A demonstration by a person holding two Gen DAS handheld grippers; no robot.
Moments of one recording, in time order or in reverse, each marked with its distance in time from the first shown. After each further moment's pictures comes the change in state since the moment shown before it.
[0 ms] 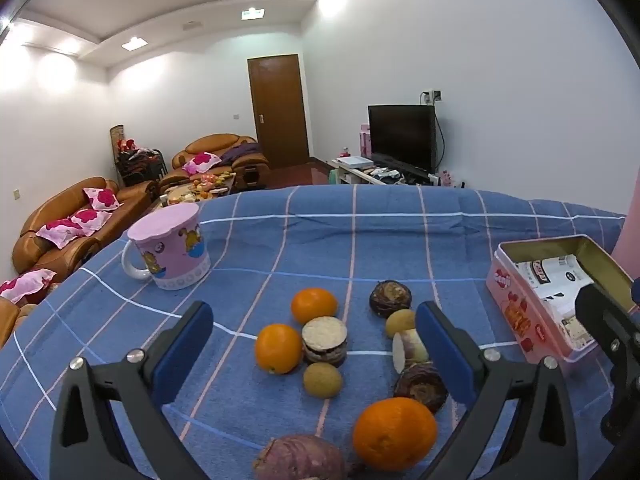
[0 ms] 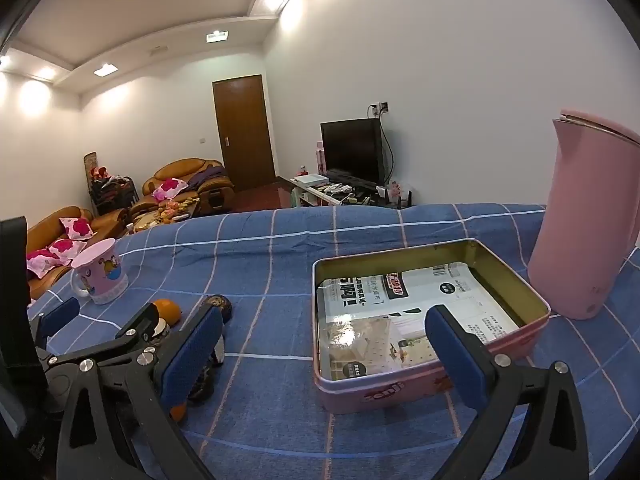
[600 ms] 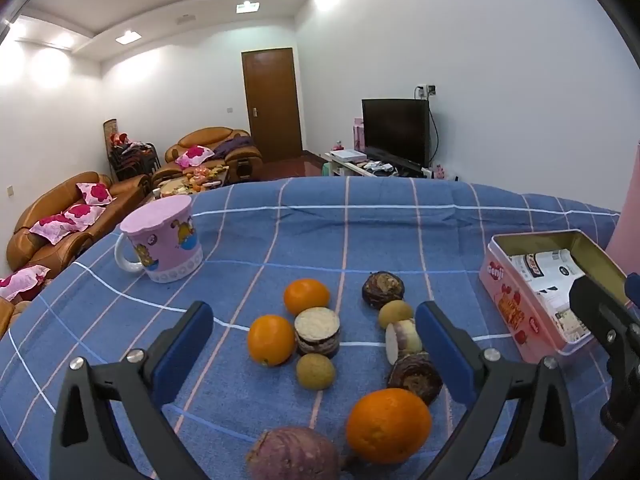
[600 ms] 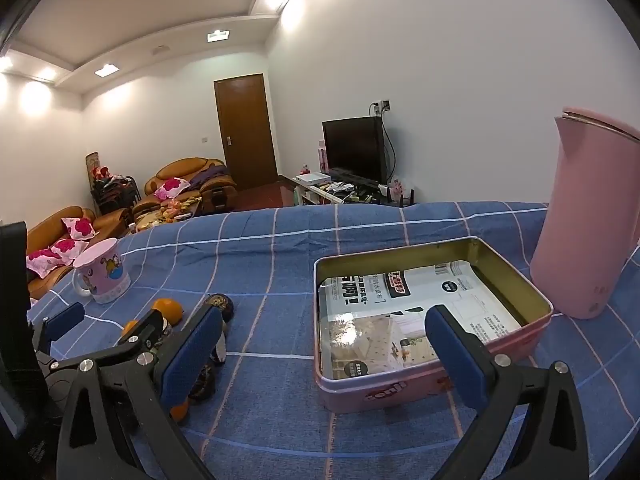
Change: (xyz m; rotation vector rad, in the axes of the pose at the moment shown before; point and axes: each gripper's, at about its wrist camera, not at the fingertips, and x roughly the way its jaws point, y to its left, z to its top) left arm 0.004 -0.004 -0.005 0.002 0.024 -0.026; right arm 0.002 0.000 -0.001 0.006 0.003 0.004
